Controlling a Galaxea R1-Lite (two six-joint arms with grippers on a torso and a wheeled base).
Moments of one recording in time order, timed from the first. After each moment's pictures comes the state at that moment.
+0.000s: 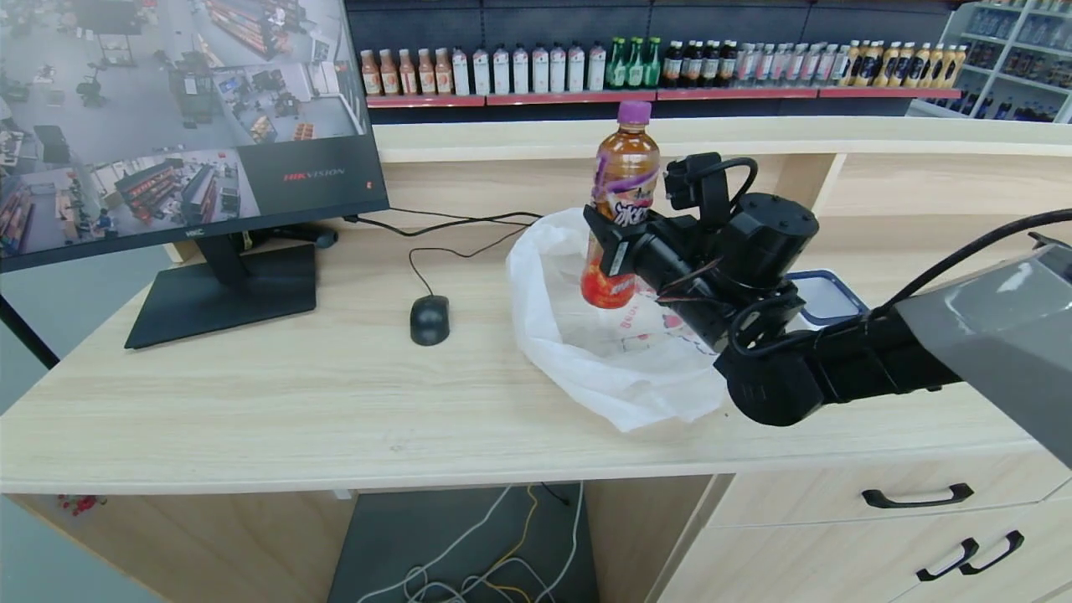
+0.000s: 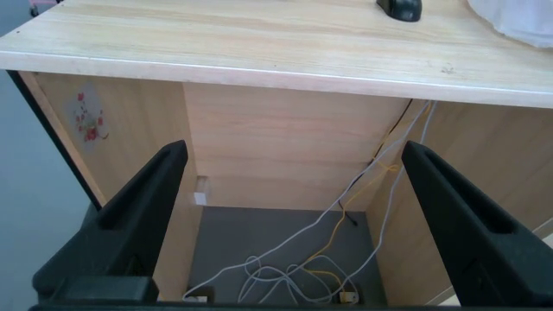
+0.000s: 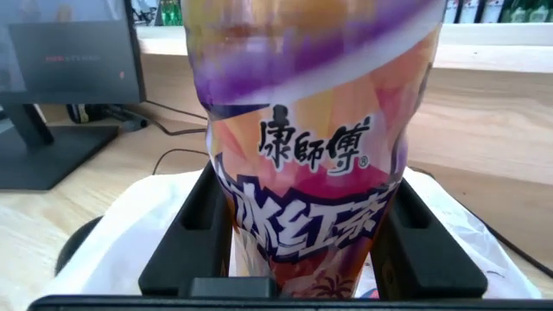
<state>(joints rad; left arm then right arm) 0.00 0.00 0.00 0.00 0.01 -0.01 0.51 2.15 -1.33 -1.16 -0.02 -0.02</state>
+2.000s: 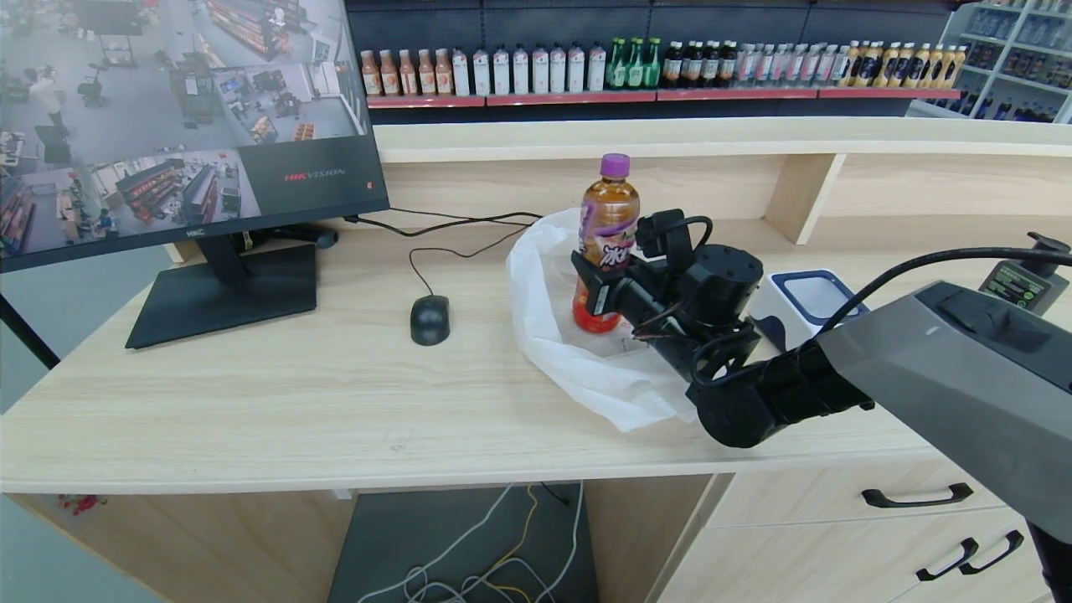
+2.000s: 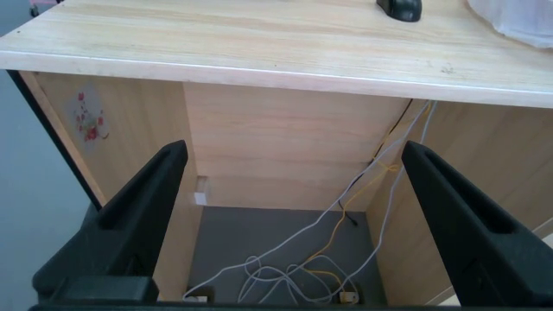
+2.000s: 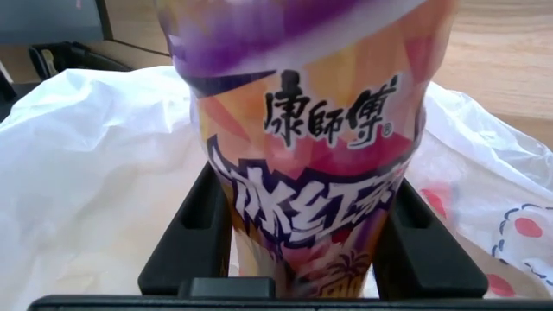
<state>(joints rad) 0.00 0.00 0.00 0.00 0.01 -0.01 0.50 2.29 -1.34 -1.19 -0.02 -0.01</state>
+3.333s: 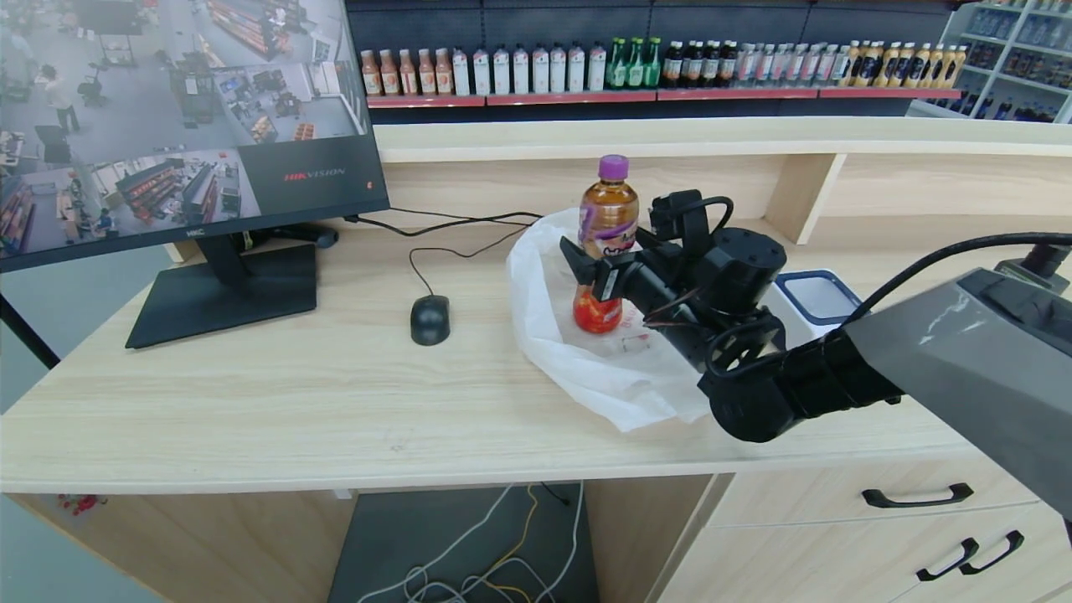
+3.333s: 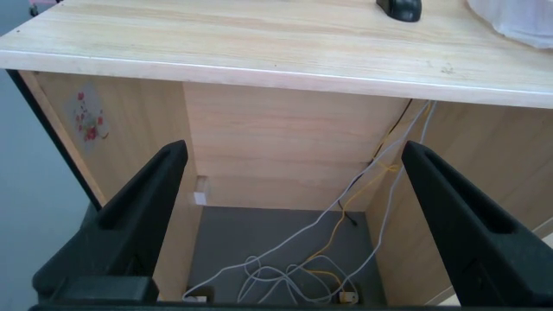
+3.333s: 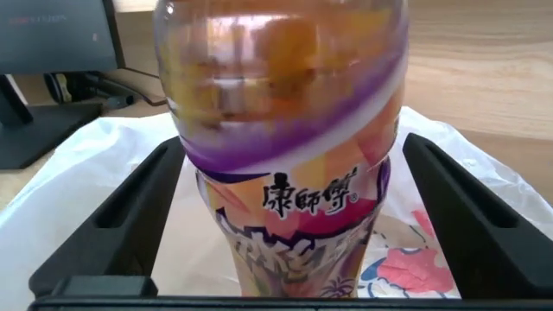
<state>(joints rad) 0.00 0.00 0.00 0.00 0.01 -0.01 0.50 2.22 -1.31 -1.20 -0.02 0.00</state>
